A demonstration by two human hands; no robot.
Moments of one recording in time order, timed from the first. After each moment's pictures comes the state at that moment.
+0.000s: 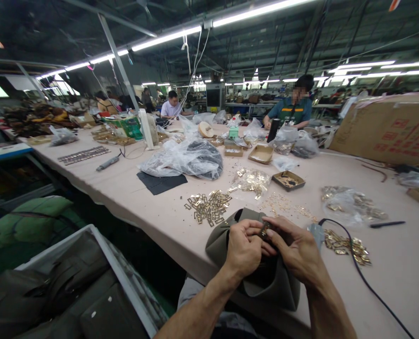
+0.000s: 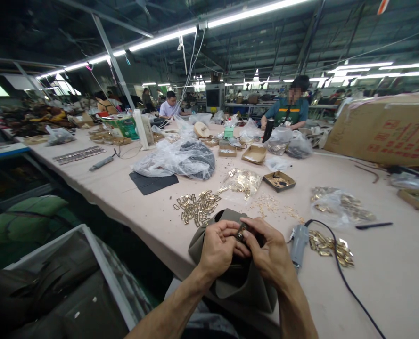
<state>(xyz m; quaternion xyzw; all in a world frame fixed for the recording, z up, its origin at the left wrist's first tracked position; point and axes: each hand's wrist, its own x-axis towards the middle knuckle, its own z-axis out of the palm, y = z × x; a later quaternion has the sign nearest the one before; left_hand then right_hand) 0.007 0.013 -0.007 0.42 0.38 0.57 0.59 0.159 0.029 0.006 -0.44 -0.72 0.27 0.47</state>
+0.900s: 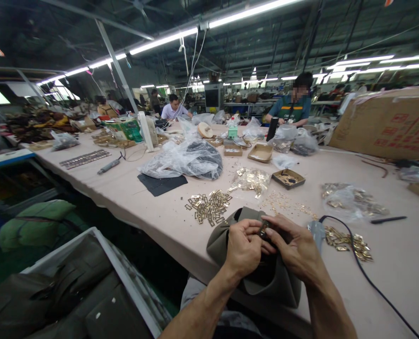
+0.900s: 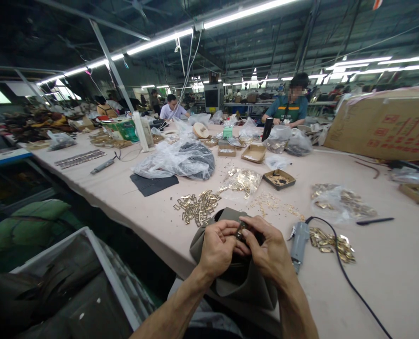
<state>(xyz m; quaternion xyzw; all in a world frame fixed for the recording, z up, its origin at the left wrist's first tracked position) 0.007 0.010 -0.005 0.43 0.37 0.57 0.59 0.161 0.030 0.001 -0.43 -0.73 0.25 0.47</state>
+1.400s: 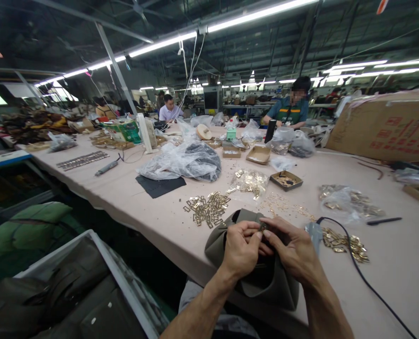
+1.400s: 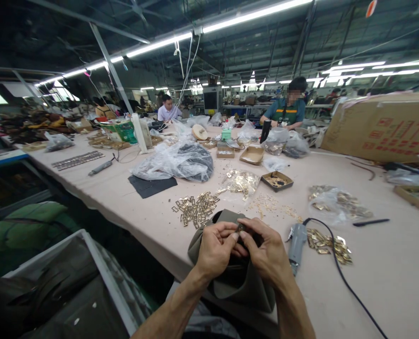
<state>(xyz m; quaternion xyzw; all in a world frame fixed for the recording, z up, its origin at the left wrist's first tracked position) 0.004 0.011 -0.006 0.45 0.39 0.56 0.58 0.162 0.028 0.002 -0.44 -0.71 0.27 0.47</state>
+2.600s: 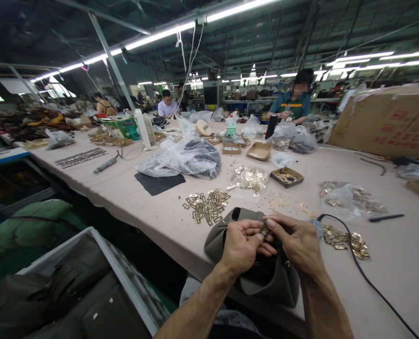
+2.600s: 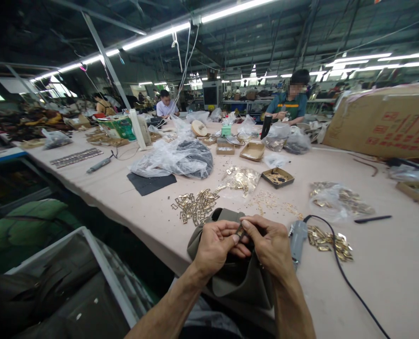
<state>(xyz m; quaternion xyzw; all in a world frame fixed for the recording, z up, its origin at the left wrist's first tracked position) 0.003 0.012 0.005 0.39 0.35 0.54 0.66 0.164 0.039 0.001 -0.48 -0.61 0.37 0.51</state>
